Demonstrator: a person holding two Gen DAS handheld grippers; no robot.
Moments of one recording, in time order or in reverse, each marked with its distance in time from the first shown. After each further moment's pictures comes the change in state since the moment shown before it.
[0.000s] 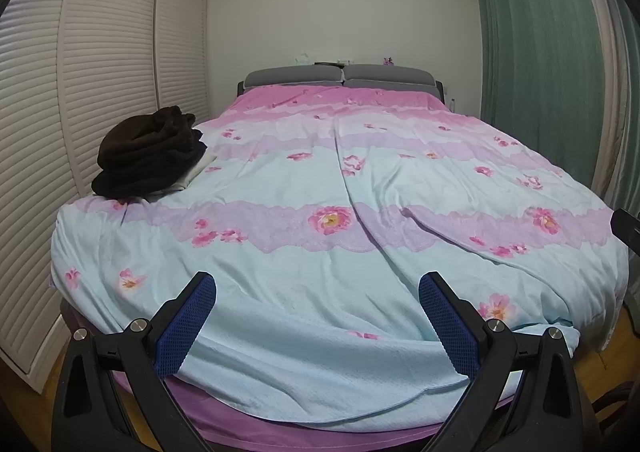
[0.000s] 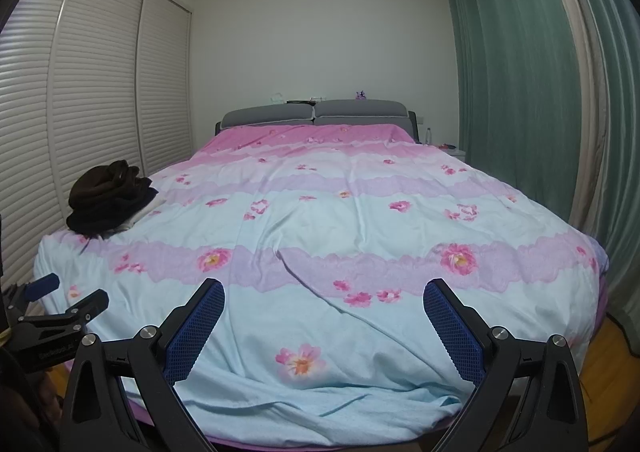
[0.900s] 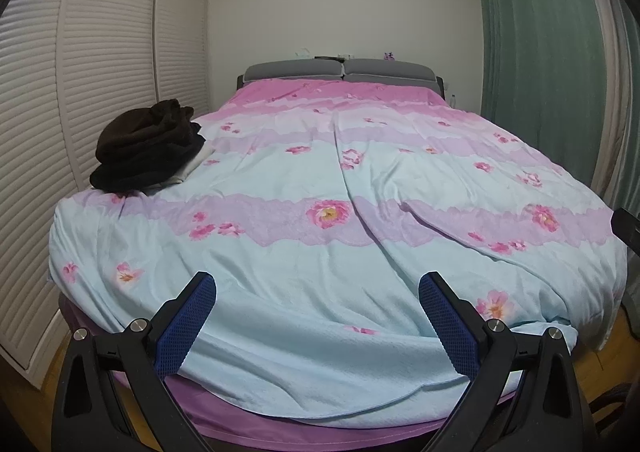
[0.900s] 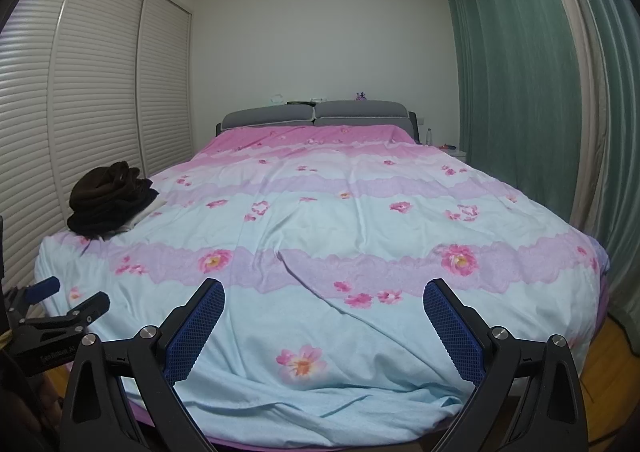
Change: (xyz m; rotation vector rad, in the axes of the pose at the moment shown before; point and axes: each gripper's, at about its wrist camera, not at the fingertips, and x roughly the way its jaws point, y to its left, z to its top) left arm 0.002 -0.003 0.000 -0.001 0.026 -0.006; right arm 0.001 0.001 -0.001 0.005 0.002 -0.001
